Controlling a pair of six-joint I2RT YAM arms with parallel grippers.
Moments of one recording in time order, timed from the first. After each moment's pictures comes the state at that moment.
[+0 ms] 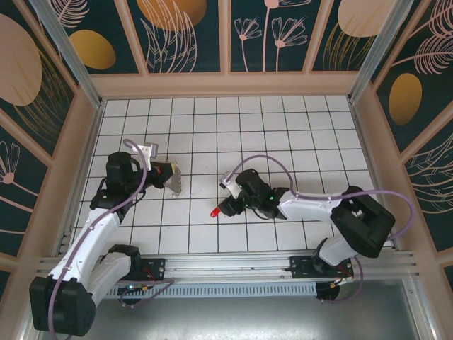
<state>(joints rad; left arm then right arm) -0.15 0.90 0.58 -0.16 0.57 -0.31 0.93 1.51 0.68 0.07 -0.13 0.05</state>
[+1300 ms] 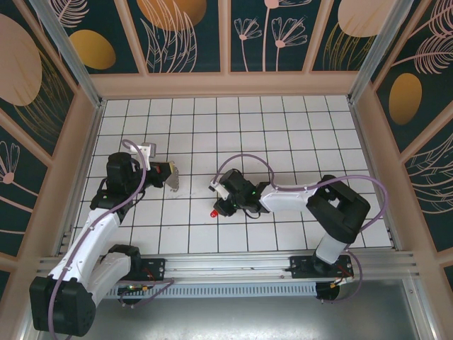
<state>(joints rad) -0.15 0.90 0.57 -0.17 0.50 -0.32 0.98 1.69 0.84 -0.09 -0.10 0.10</state>
